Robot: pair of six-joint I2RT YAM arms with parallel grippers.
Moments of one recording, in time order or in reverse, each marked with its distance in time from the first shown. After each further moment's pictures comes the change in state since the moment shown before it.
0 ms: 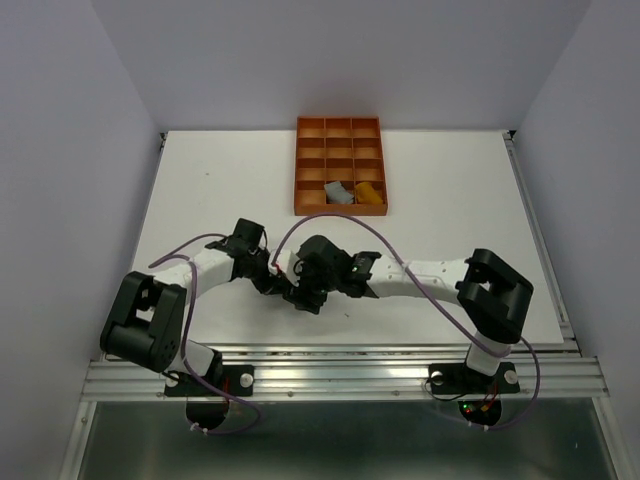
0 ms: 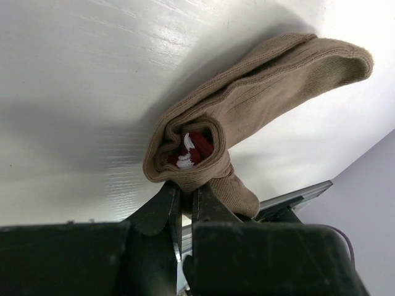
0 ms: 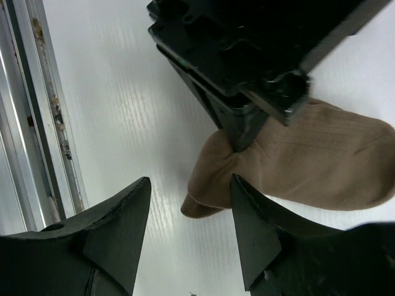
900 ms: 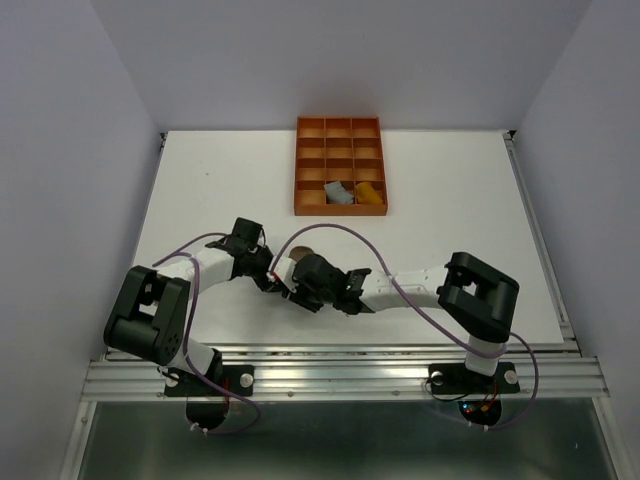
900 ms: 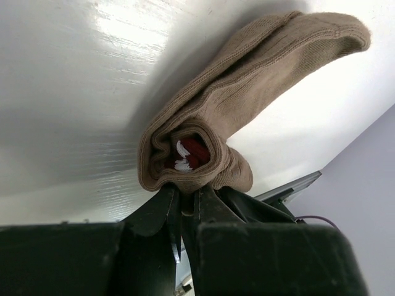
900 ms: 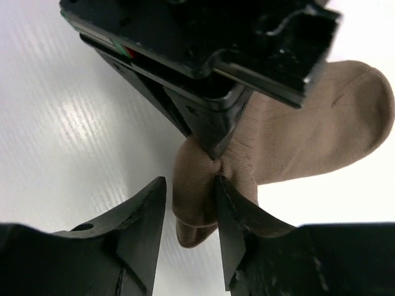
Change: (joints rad) left arm 0.018 0.041 -0.001 0.066 0.071 0.008; right arm 0.063 0.081 -0.081 0.183 0.352 0.042
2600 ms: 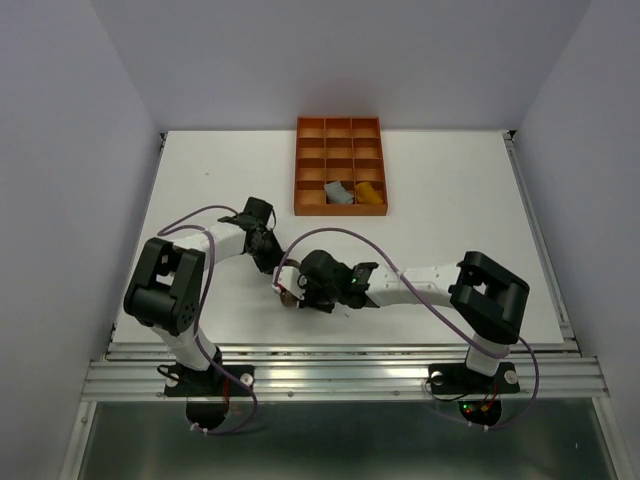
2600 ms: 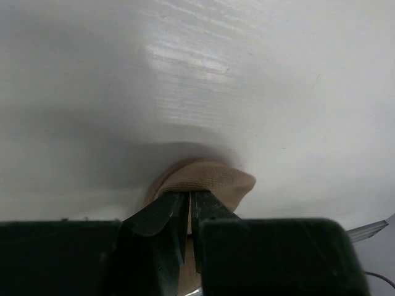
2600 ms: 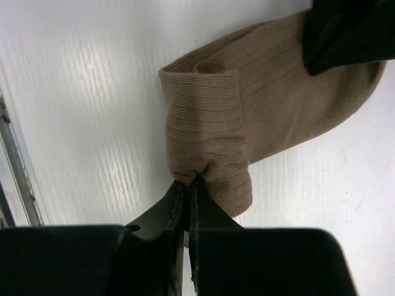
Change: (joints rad) left arm -0.006 0.178 0.232 -0.117 -0.231 0.184; right arm -0.018 -0.052 0.002 -0.173 -0.206 -0.151
